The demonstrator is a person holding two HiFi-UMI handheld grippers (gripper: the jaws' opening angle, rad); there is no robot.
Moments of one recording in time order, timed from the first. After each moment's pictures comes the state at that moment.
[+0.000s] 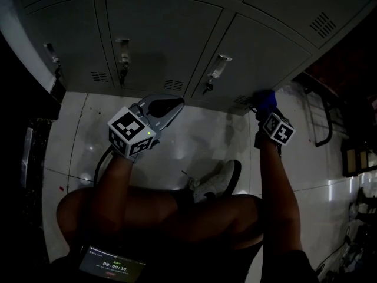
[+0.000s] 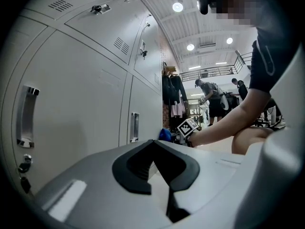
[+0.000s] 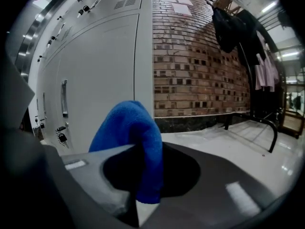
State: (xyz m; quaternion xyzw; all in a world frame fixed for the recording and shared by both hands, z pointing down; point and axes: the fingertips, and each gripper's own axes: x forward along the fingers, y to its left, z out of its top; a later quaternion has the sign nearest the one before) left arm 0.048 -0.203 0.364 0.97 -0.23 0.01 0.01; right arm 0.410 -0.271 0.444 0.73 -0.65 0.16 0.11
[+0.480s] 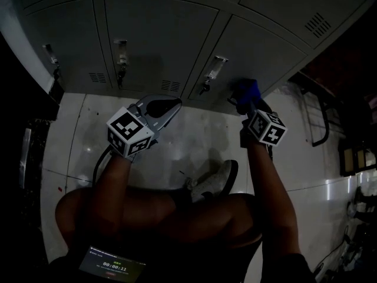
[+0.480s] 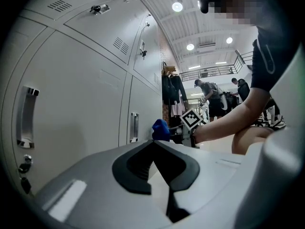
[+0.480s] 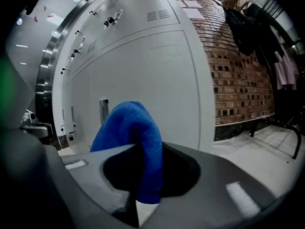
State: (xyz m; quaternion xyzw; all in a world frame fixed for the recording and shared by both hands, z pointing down) left arm 0.049 -0.203 0.364 0.97 -0.23 0.02 0.01; right arm 0.298 -0.271 0.389 0.65 -0.75 0.12 0.08
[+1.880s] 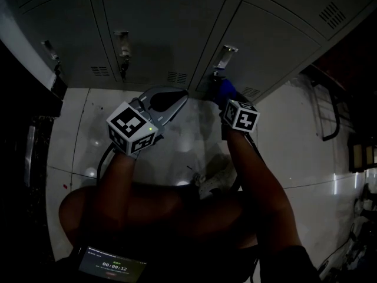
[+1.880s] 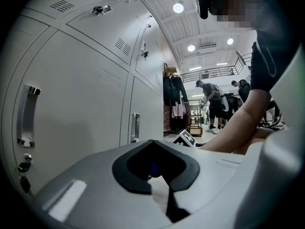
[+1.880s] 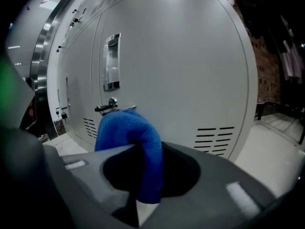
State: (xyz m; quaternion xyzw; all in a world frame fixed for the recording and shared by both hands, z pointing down) left arm 0.048 -0.205 0.364 0.97 -0.23 0.01 0.01; right arm 0.229 -0.305 0.503 0.63 -0.74 0.18 0.15
